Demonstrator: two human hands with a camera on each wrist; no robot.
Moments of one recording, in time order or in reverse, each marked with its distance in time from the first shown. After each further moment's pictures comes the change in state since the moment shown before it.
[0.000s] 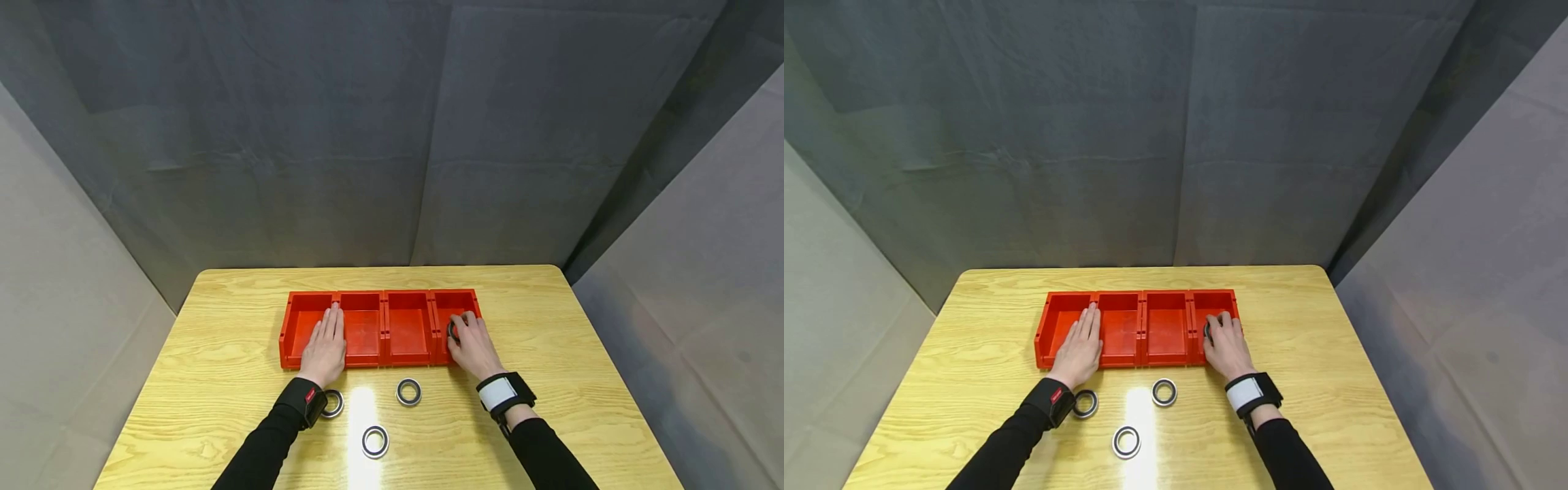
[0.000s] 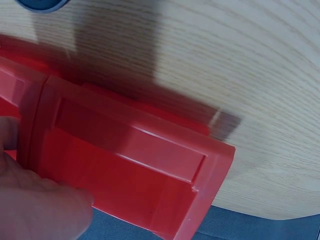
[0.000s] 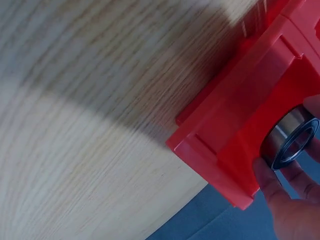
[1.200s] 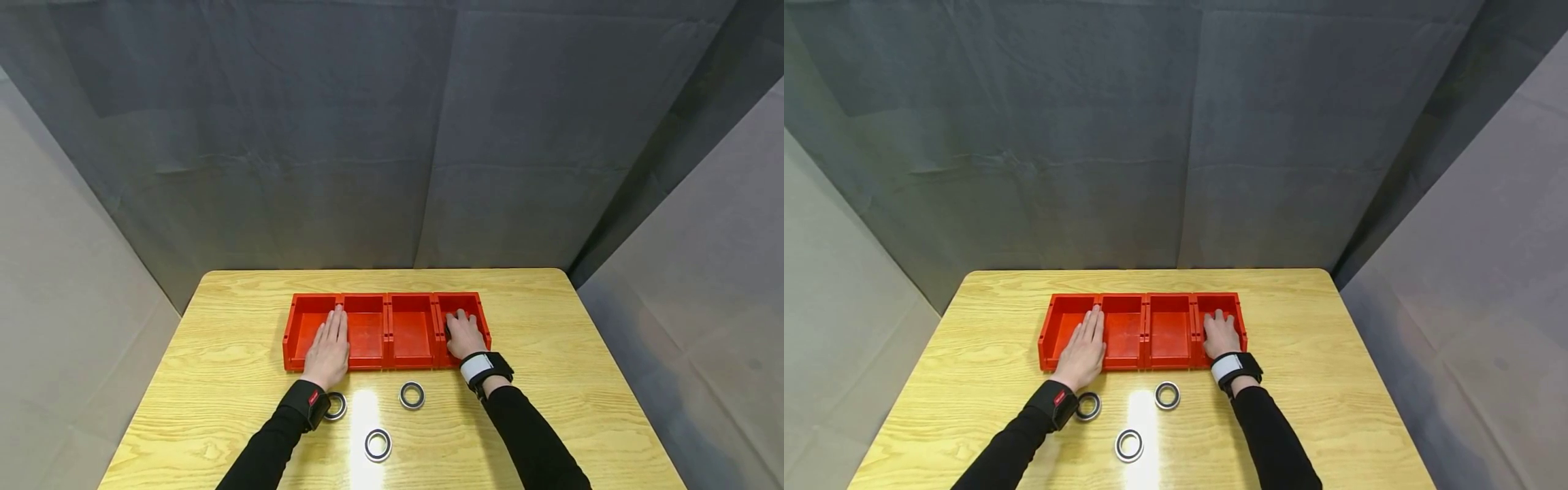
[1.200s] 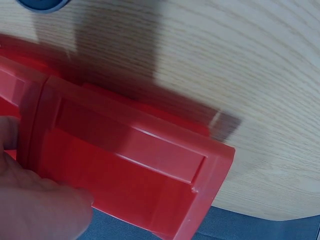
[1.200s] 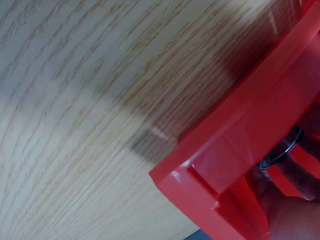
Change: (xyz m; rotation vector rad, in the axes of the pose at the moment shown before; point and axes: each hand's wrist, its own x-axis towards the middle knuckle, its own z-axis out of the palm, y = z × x) left_hand 0.000 -0.002 0.005 0.003 -0.007 0.007; right_hand 0.040 -0.001 0.030 -0.077 -0.243 0.150
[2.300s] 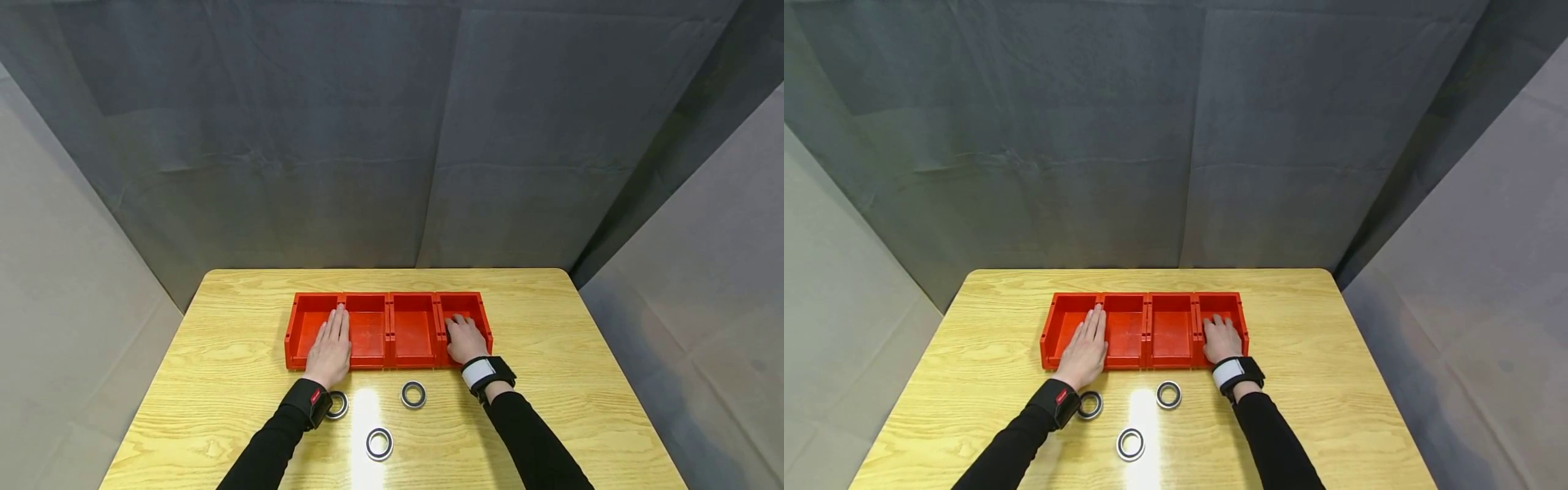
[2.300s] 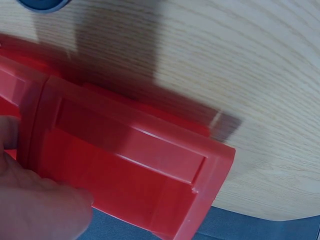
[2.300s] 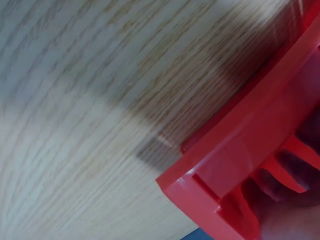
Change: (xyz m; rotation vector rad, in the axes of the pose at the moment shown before) left_hand 0.000 0.001 -0.003 -0.023 -0.026 -0.012; right_hand -0.004 0.001 0.006 -0.055 -0.046 -0.023
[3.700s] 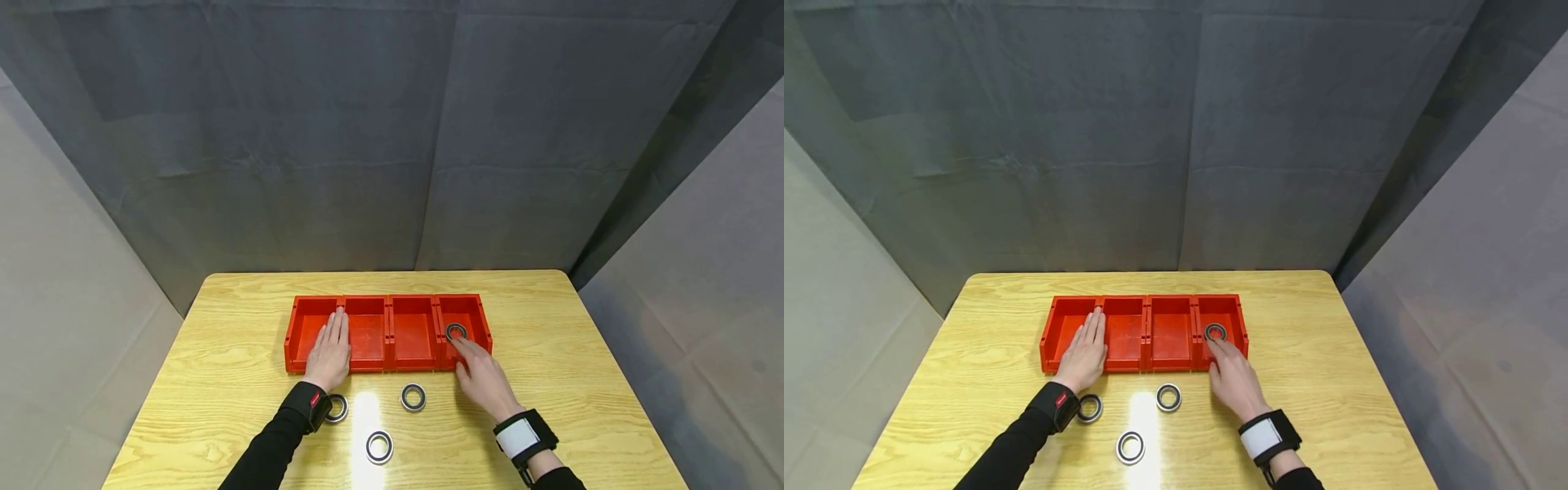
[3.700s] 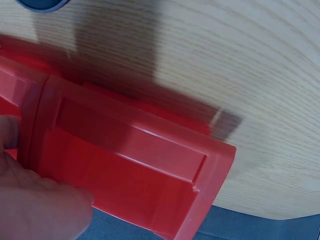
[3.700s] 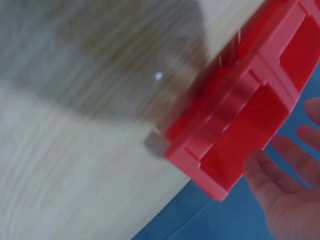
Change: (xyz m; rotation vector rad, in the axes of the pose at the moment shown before) left_hand 0.000 -0.002 0.003 0.018 0.006 0.002; right_hand -0.092 -0.001 -0.024 0.238 0.299 -0.202
